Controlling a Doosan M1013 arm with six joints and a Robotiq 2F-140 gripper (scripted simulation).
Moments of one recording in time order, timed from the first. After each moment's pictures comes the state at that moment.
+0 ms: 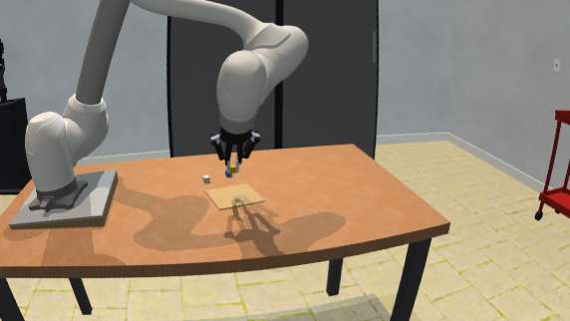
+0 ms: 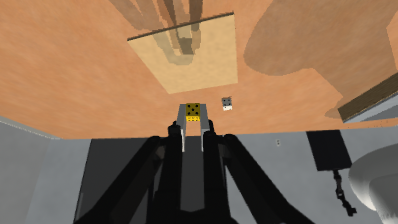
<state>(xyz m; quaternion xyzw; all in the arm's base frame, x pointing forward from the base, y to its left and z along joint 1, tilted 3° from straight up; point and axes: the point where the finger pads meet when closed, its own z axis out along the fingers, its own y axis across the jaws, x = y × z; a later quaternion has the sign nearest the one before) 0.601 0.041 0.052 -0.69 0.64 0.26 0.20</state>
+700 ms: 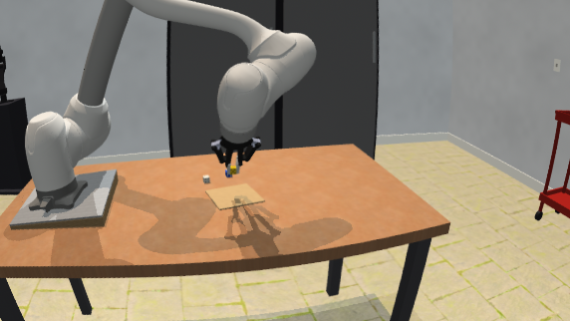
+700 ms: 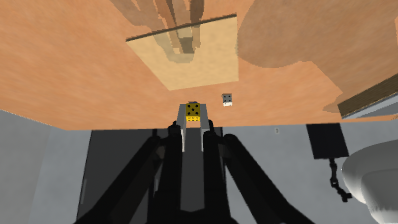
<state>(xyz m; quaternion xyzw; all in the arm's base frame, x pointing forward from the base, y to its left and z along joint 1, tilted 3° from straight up) 0.602 0.036 0.049 -0.68 0.63 0.29 0.23</state>
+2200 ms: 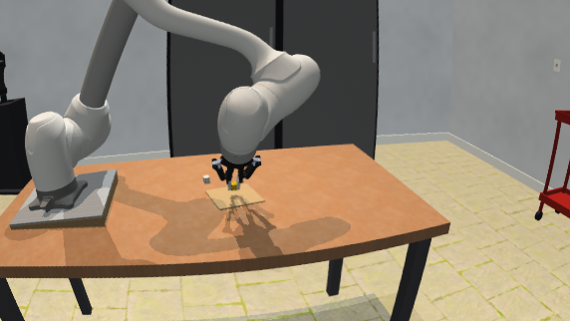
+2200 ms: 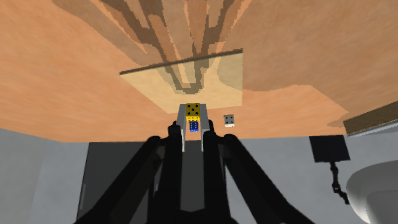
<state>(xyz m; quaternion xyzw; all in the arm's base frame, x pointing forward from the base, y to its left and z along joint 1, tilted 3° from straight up) 0.599 0.034 -0.001 -0.68 0.63 0.29 0.23</state>
